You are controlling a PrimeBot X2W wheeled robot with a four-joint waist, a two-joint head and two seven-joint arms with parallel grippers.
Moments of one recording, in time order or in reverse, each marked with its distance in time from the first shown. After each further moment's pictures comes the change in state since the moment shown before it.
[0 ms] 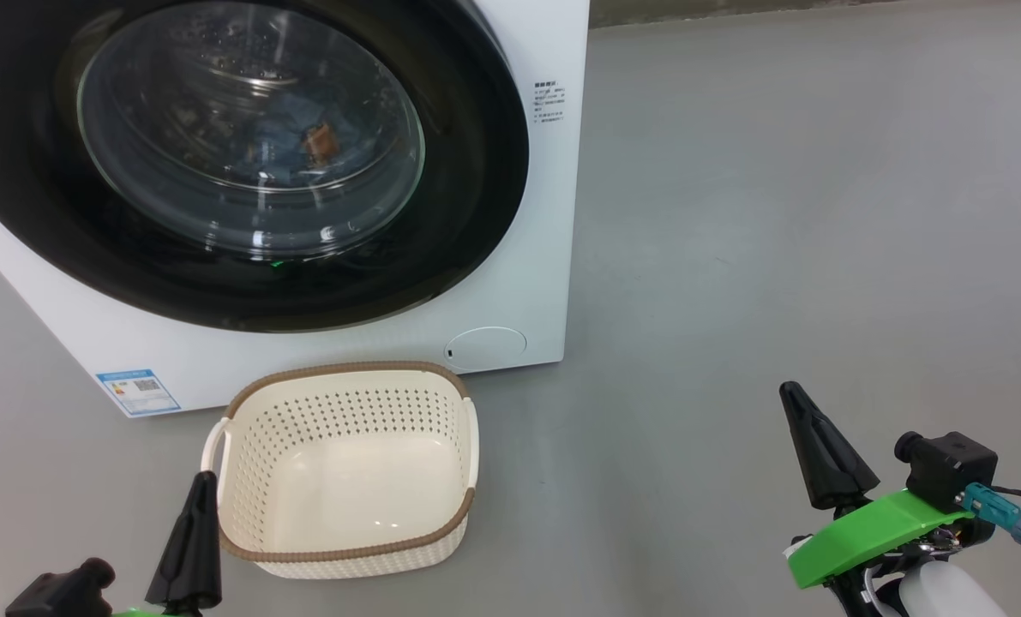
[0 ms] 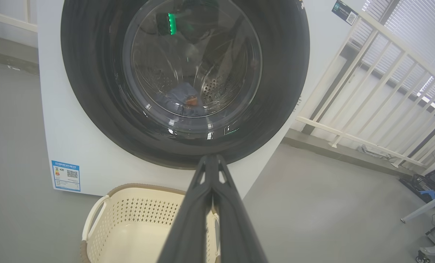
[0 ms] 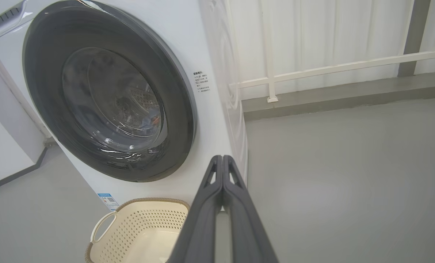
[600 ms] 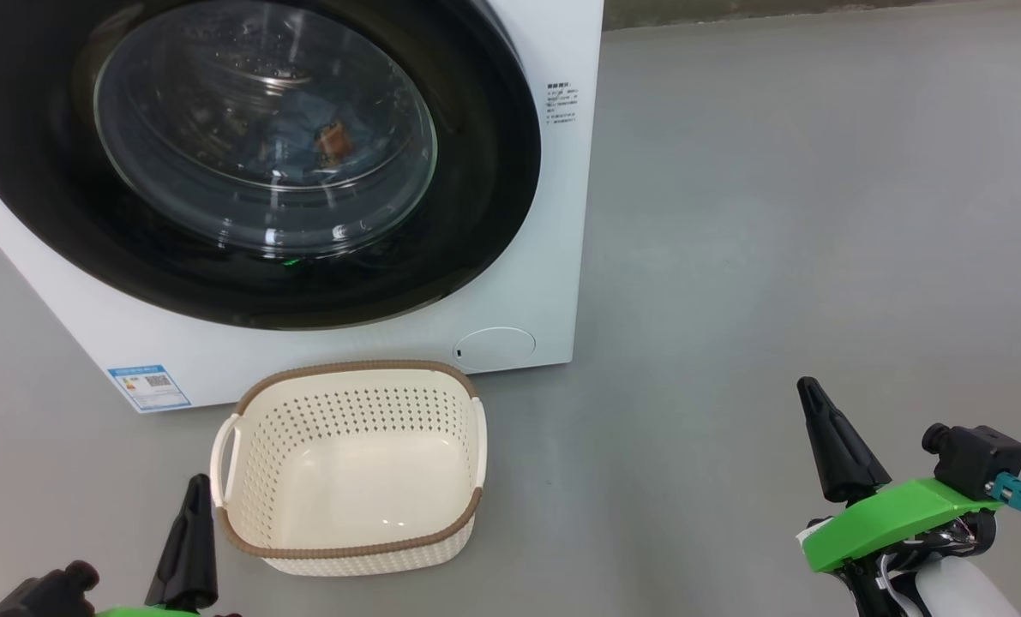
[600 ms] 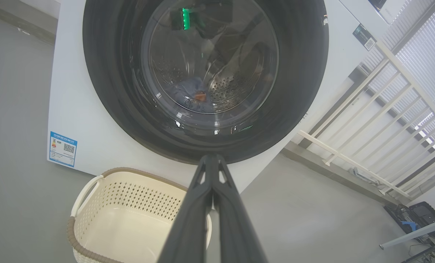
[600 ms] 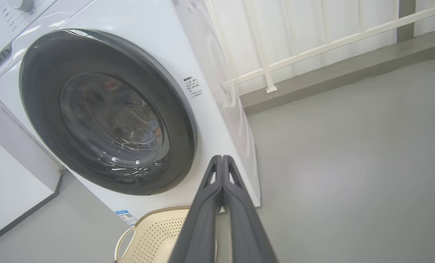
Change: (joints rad) left arm 0.000 -0.026 0.028 0.000 -0.137 0.000 0.051; right arm 0.000 0.011 -0.039 -0.003 0.161 0.000 0.046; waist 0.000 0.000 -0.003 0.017
